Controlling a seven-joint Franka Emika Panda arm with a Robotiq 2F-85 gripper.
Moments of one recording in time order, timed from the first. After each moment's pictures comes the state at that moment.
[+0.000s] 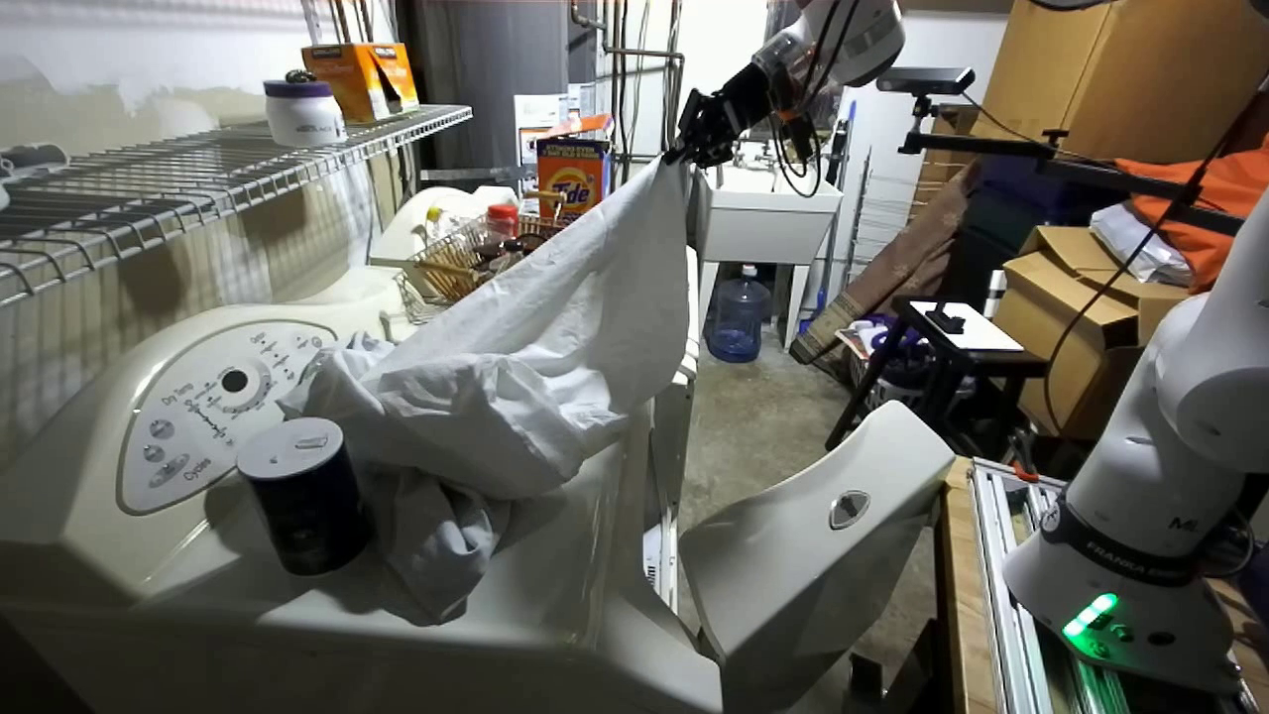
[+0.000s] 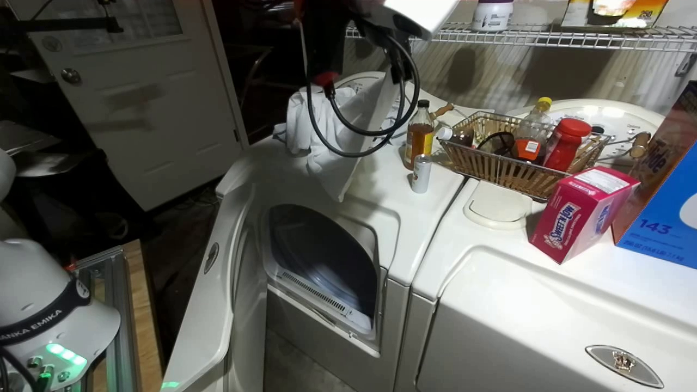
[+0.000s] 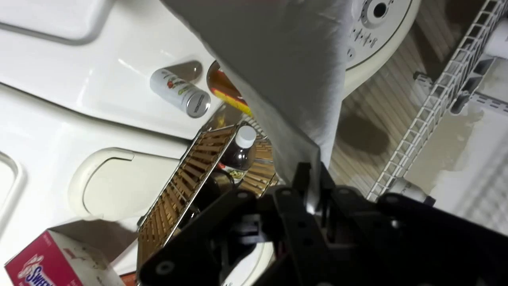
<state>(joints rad) -0.25 -0.01 -0.24 -1.93 0.95 2.20 -0.34</state>
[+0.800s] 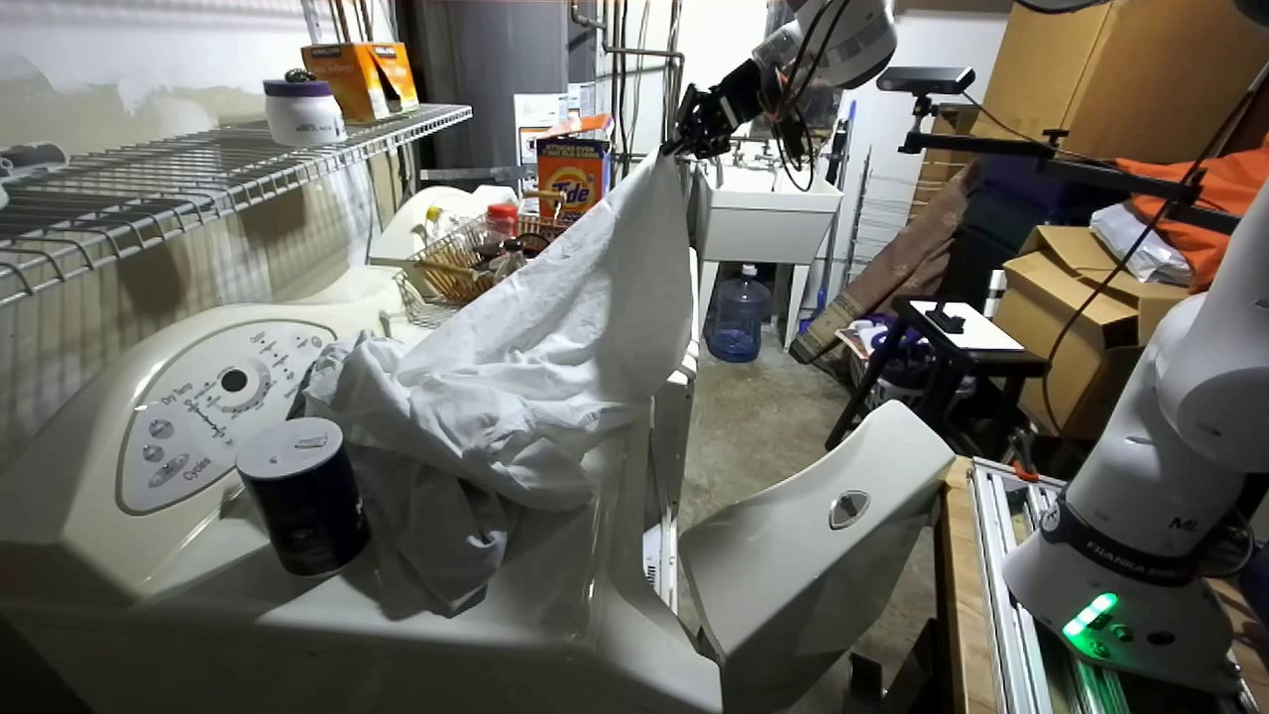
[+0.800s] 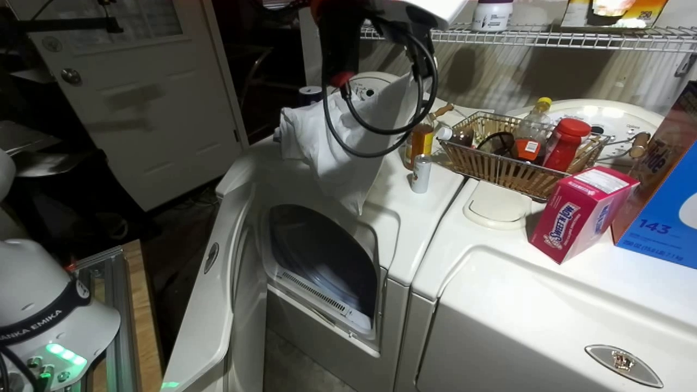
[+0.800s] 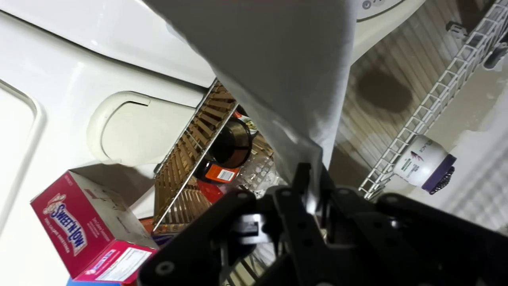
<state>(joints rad) -0.24 0.01 -0.23 -1.91 0.96 2.35 -0.35</state>
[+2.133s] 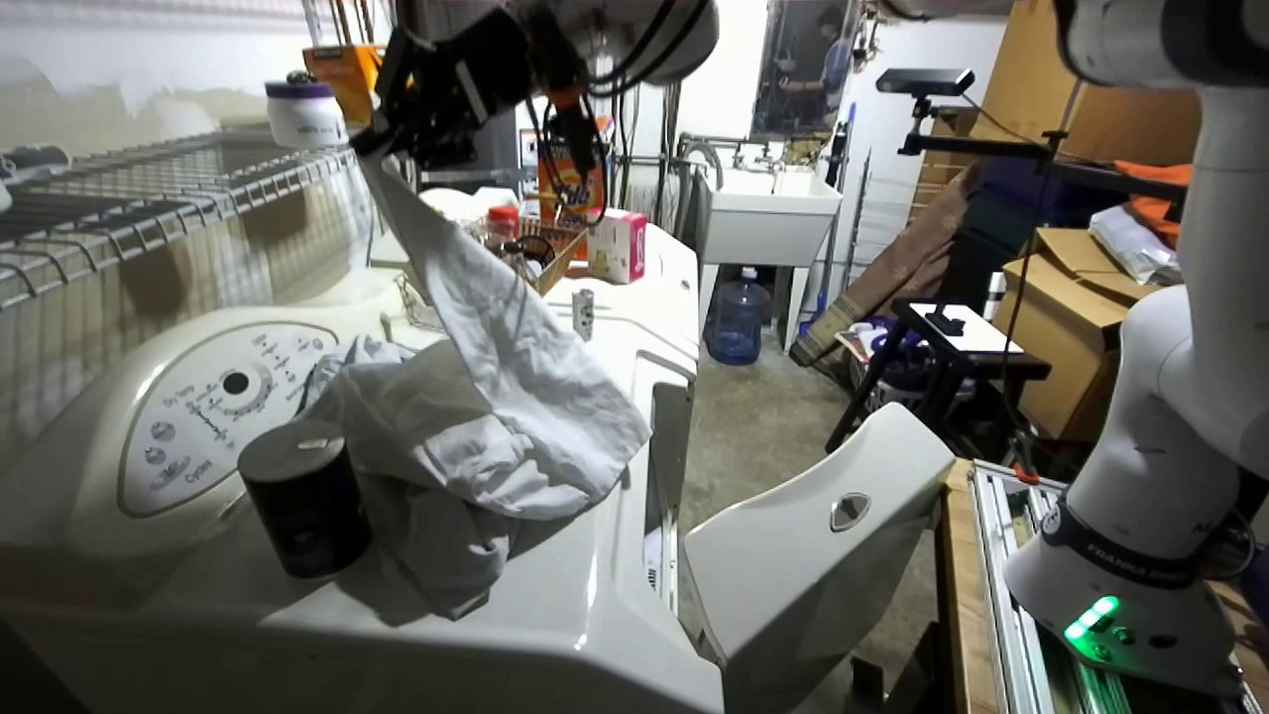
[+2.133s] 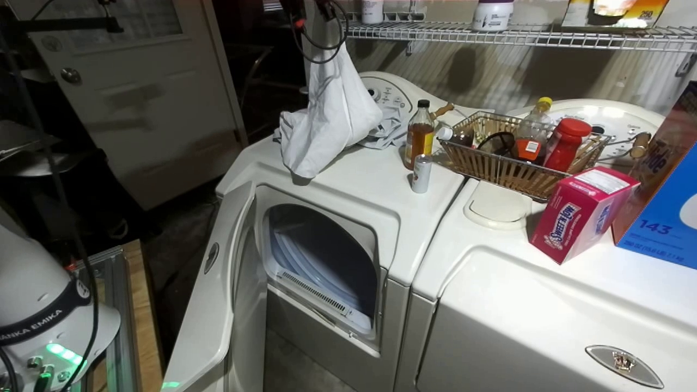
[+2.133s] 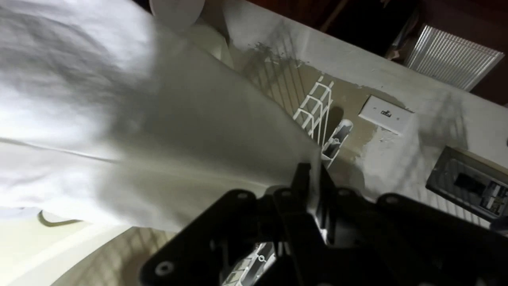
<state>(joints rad) 0.10 0.31 0.12 -1.51 1.03 2.43 -0.20</state>
